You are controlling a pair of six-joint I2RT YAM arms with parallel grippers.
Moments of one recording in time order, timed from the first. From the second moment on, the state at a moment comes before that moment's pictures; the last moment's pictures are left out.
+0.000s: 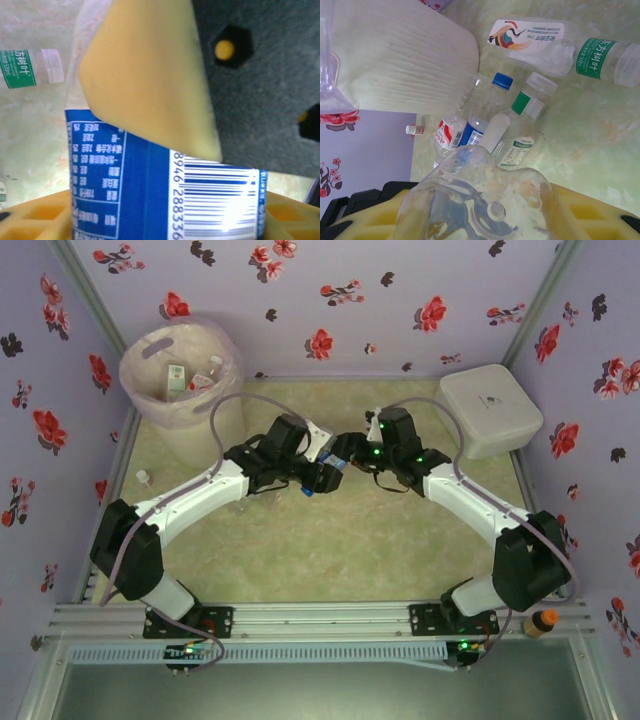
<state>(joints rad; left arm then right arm) -0.77 1.56 1.24 -0.45 0.28 -0.20 0.52 1.43 1.03 -0.18 -0.42 0.84</state>
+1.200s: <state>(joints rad) -0.27 1.53 2.00 -0.86 -0.01 0.00 0.23 1.12 0.97 -0.56 -0.32 0.66</state>
